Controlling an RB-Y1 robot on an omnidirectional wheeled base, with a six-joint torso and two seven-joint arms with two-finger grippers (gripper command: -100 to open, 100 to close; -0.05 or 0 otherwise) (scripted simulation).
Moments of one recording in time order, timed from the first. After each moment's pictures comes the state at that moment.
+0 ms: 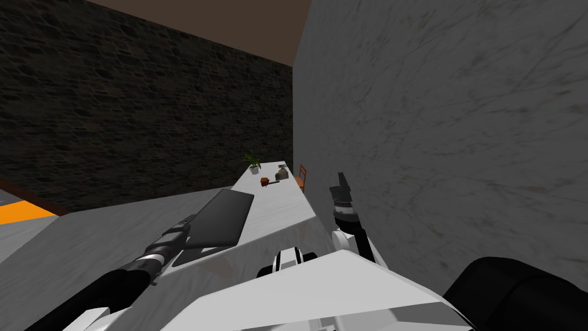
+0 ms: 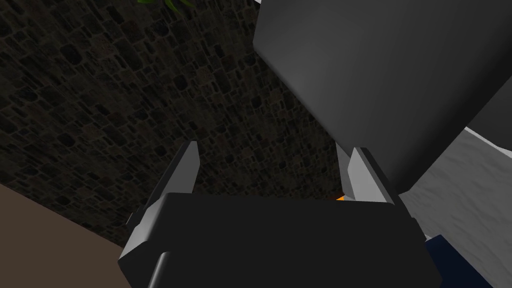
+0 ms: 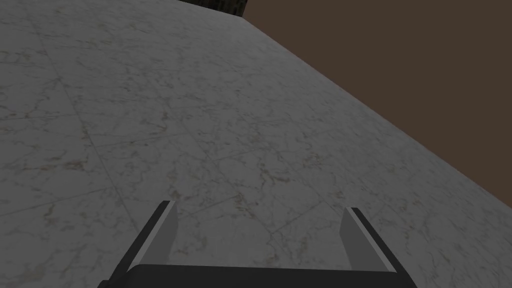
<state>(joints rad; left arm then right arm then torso) 0.61 0.47 0.34 -2.32 0.25 0.62 0.01 0.48 0.02 -0.01 -2.22 -0.03 -0.59 0.14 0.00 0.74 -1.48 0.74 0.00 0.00</state>
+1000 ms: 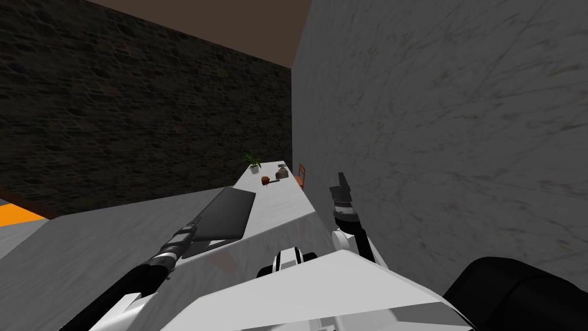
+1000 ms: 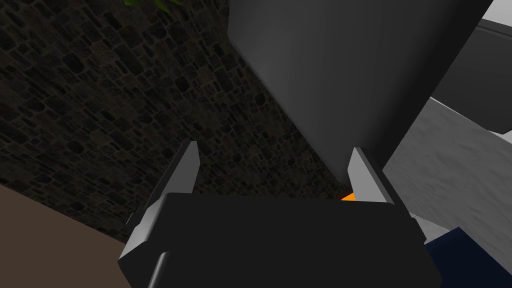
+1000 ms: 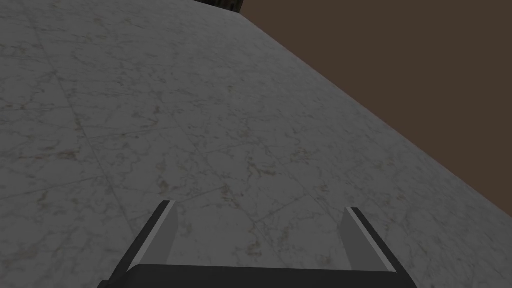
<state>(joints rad) 0.52 0.44 0.28 -2.08 0.16 0.46 -0.05 0.48 0.02 -0.01 -2.22 -0.03 -0.59 0.14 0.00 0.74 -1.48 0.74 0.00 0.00</state>
